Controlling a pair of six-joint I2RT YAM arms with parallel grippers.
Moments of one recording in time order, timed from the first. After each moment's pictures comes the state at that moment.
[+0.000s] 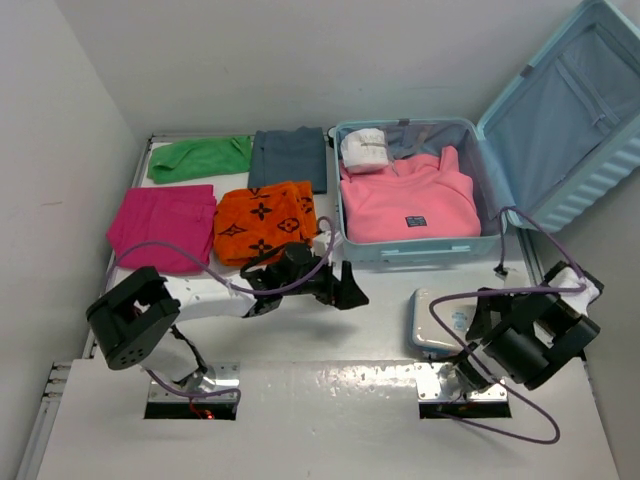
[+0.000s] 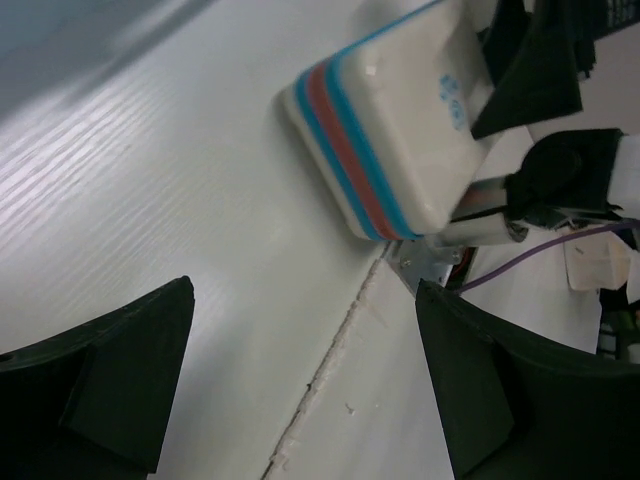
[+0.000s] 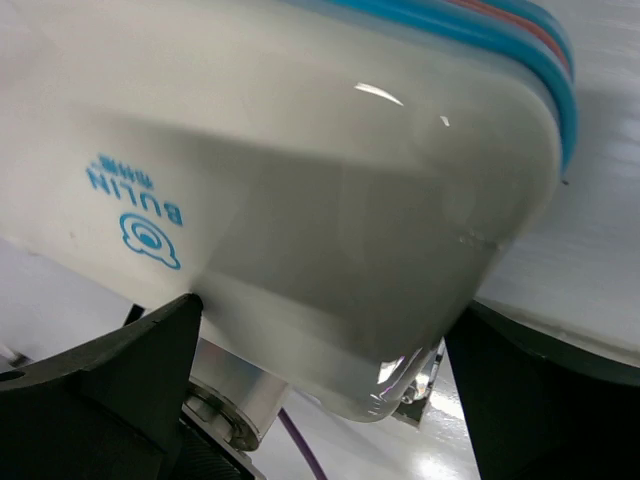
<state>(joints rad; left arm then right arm) -0.93 1.47 0.67 0.44 0.31 -0.68 -0.97 1.33 0.68 -1.20 -0.37 -0.95</state>
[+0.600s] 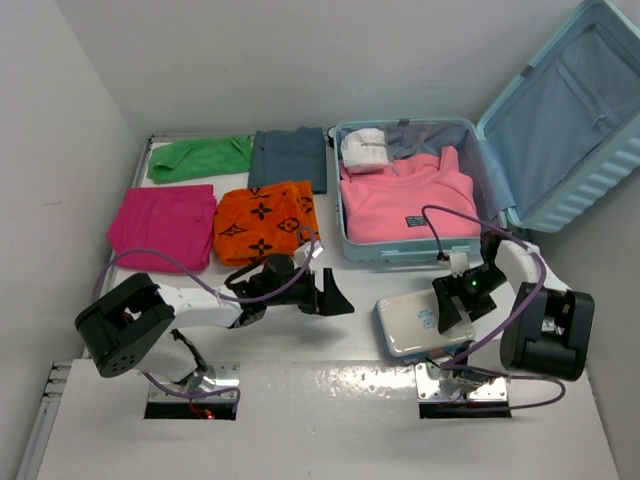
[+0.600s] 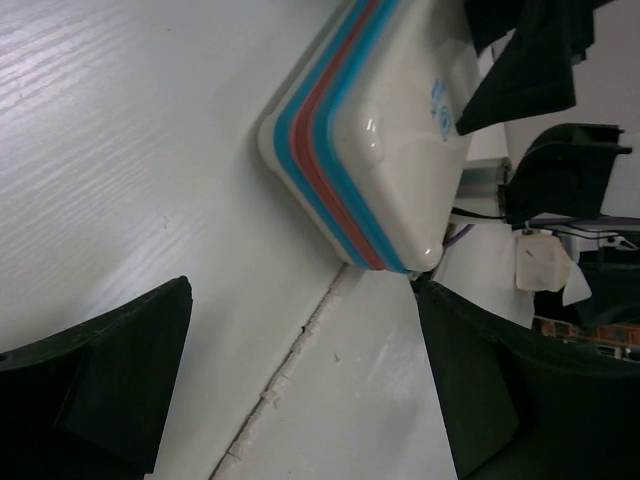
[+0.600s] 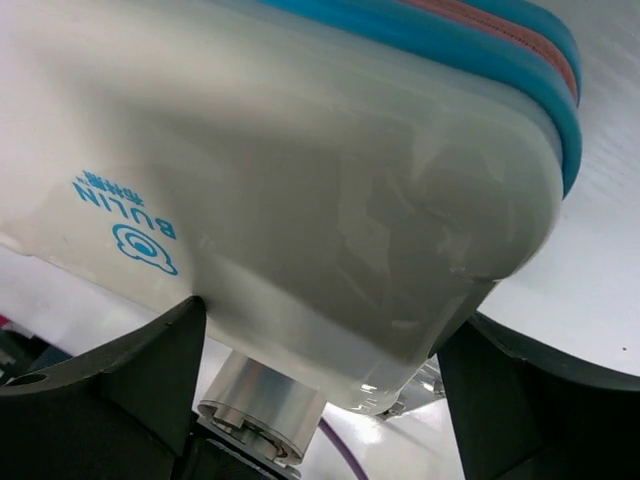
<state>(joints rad) -0.86 1.40 0.46 0.53 0.37 -0.86 -0.27 1.35 0.68 -1.11 -0.34 -0.66</state>
